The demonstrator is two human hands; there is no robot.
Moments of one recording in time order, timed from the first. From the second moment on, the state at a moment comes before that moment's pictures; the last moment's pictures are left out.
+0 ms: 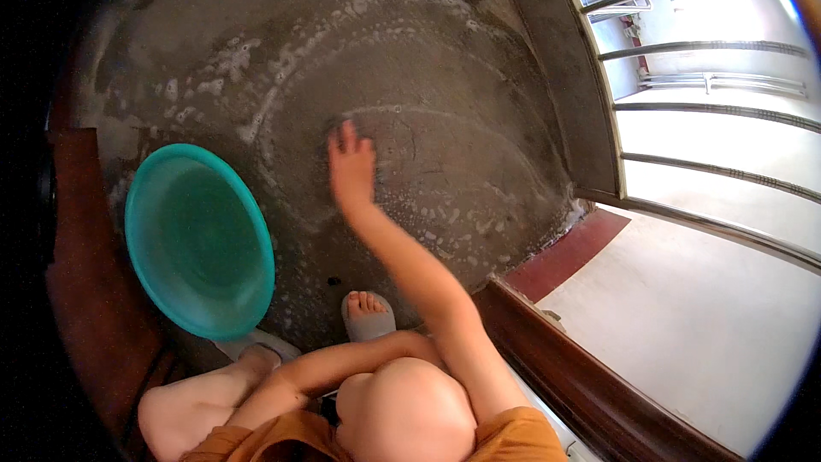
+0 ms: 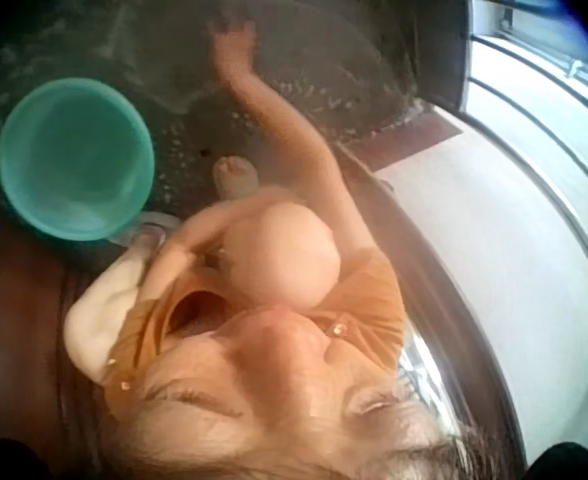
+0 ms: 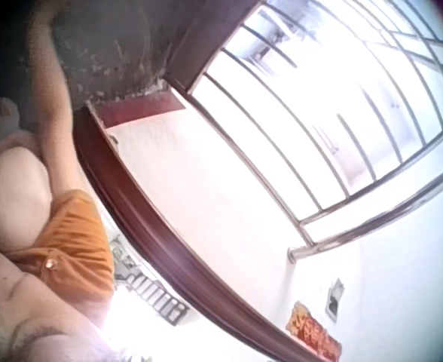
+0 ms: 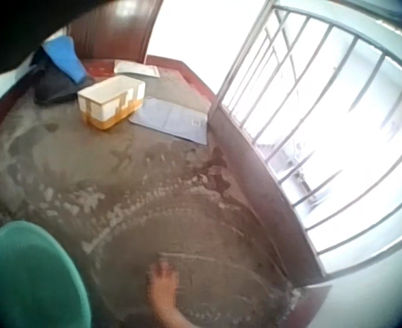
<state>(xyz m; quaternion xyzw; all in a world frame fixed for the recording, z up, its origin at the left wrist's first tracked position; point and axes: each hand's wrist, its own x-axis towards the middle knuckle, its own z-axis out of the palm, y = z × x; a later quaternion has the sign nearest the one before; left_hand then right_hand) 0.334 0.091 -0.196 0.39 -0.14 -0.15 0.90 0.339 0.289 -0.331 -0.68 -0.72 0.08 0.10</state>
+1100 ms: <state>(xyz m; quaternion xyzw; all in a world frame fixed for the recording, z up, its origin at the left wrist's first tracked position) 0.387 0.086 -0.212 0.25 -0.28 -0.11 0.92 0.598 0.131 -0.343 -0.78 -0.63 0.00 -0.02</state>
